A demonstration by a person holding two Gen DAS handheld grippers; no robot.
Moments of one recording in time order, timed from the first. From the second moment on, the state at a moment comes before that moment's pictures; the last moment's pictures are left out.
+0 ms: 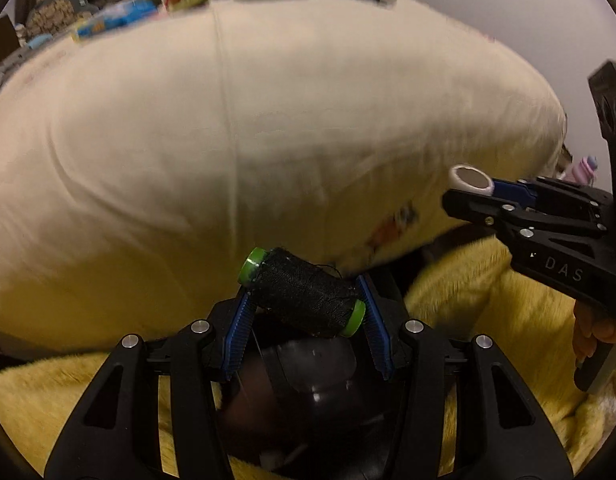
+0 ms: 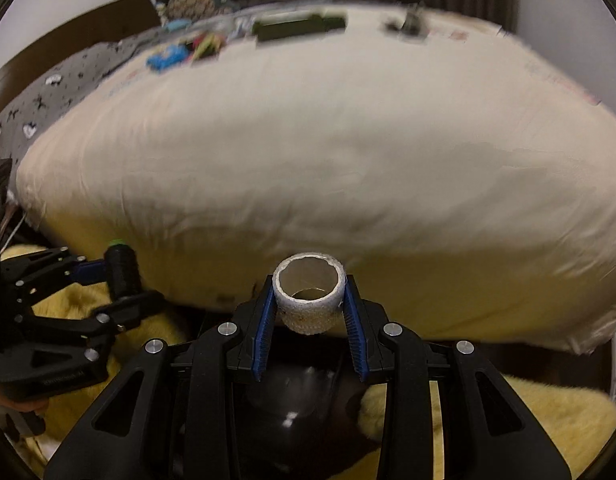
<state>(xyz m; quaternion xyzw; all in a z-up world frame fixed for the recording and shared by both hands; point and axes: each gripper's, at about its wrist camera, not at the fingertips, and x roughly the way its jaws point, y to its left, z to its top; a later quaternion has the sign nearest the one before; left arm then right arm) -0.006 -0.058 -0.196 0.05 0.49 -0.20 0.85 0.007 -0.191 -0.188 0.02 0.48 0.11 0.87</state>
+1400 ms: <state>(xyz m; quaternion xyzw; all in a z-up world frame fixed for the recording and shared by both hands) 0.006 -0.021 -0.177 0.07 0.47 -0.14 0.87 0.029 -0.203 -0.146 0.01 0.45 0.08 0.89</state>
